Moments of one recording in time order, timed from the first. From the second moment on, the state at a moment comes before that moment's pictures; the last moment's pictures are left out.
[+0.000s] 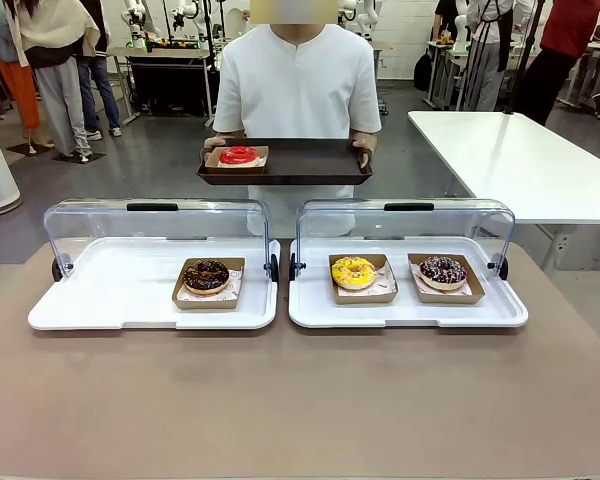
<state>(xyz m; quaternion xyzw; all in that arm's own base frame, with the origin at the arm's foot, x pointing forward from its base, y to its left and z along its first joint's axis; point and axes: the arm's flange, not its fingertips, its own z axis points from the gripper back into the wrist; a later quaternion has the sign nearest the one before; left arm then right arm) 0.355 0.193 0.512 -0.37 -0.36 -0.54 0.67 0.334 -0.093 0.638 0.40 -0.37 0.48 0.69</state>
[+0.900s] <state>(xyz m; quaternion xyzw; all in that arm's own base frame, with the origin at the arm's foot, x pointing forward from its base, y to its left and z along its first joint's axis) 0.355 0.193 0.512 -0.37 -0.36 -0.54 0.67 0.334 -0.093 0.638 0.40 -0.37 0.48 0.69</state>
